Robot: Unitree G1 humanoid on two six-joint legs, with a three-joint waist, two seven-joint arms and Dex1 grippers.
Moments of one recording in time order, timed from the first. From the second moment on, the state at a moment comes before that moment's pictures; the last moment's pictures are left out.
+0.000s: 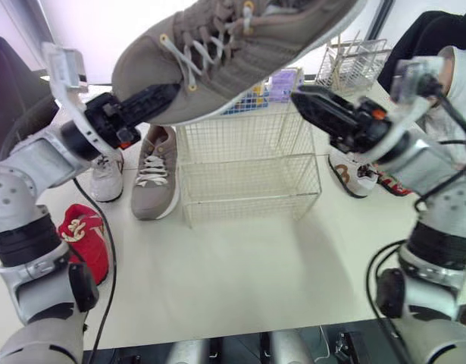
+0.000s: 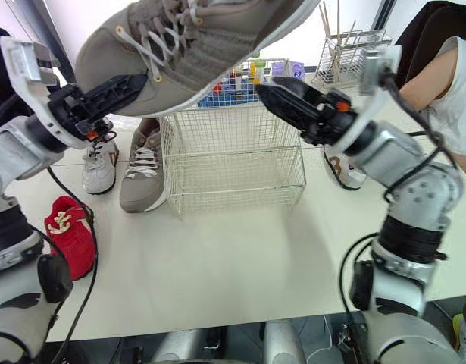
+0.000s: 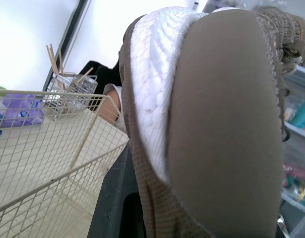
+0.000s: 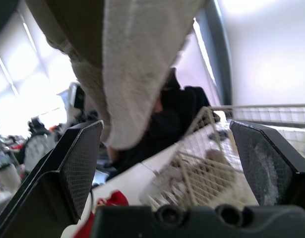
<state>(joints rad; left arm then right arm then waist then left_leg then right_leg) -0.80 0.56 0.49 -0.12 -1.31 1.15 -0.47 -0.83 -0.39 -0.40 -0.23 1.13 1.00 0.50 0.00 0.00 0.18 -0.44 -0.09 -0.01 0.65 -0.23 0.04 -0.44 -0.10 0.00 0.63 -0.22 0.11</state>
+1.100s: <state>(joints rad) -0.59 0.75 0.39 -0.27 -1.36 1.03 -0.43 -1.20 -0.58 -0.14 0.18 0.91 0.76 0.82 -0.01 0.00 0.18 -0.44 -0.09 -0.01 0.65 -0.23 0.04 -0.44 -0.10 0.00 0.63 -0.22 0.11</state>
